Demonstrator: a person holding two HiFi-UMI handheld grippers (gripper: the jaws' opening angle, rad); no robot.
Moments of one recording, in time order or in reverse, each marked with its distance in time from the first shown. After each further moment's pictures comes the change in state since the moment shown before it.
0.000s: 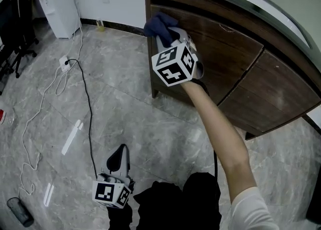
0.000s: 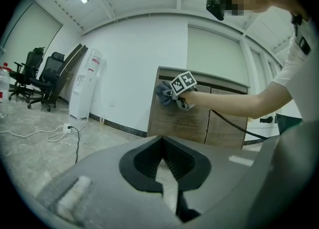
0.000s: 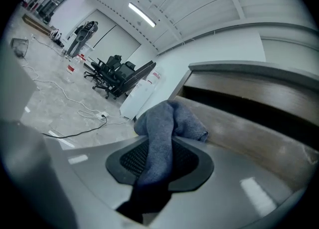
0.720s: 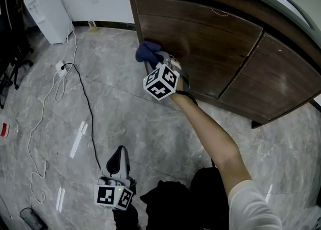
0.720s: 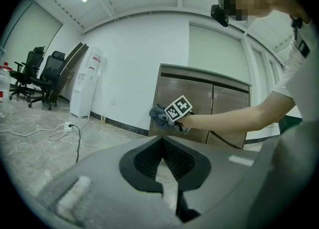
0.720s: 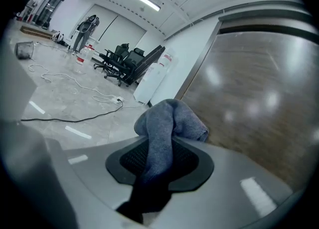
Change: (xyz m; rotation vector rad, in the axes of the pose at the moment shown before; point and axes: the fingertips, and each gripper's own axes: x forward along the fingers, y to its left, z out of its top) left arm 0.004 0.010 -0.008 0.002 0.020 0.009; right arm 0.037 0.106 -0.123 0.012 0.150 0.147
